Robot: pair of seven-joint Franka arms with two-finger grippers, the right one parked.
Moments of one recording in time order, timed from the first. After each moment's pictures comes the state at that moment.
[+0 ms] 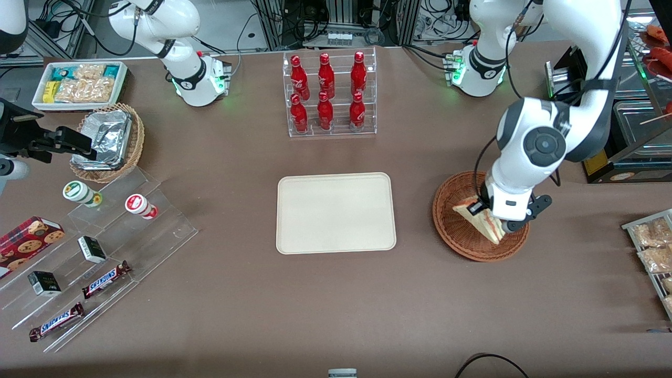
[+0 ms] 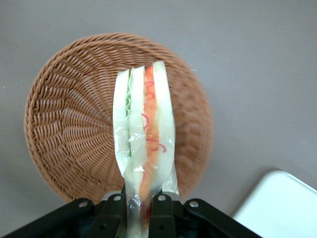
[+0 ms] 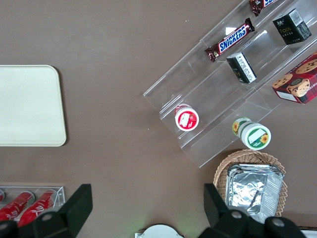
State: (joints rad) arm -0.07 0.20 -0.25 -1.92 0.10 2.08 -0.92
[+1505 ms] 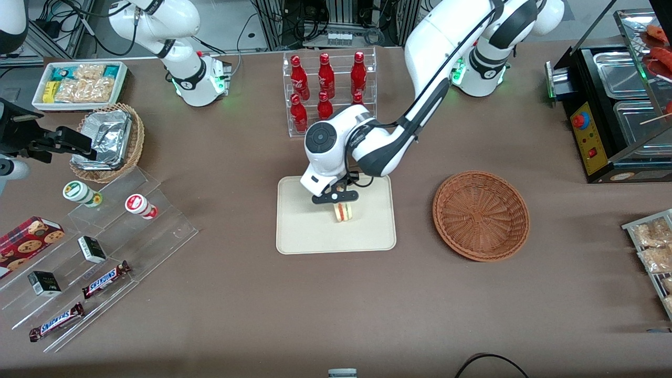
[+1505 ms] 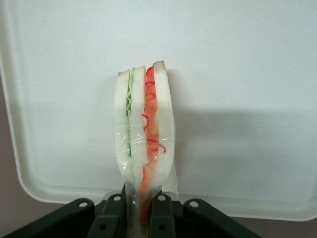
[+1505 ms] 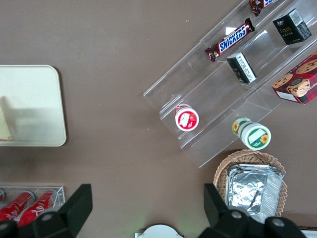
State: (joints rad) arm -0.65 0.76 -0.27 -1.43 0.20 2.06 -1.02
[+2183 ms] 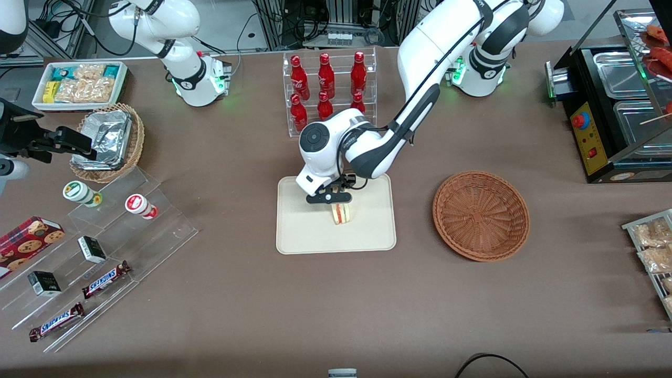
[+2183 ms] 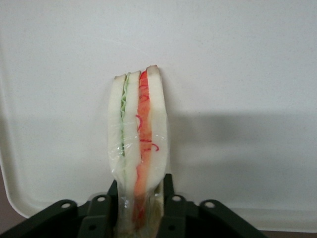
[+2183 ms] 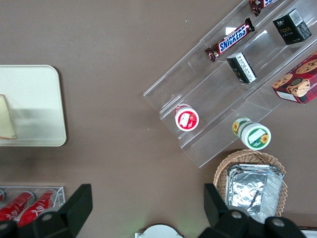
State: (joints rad) arm -0.67 0.79 -0.27 -1.41 0.25 2.07 -1.01
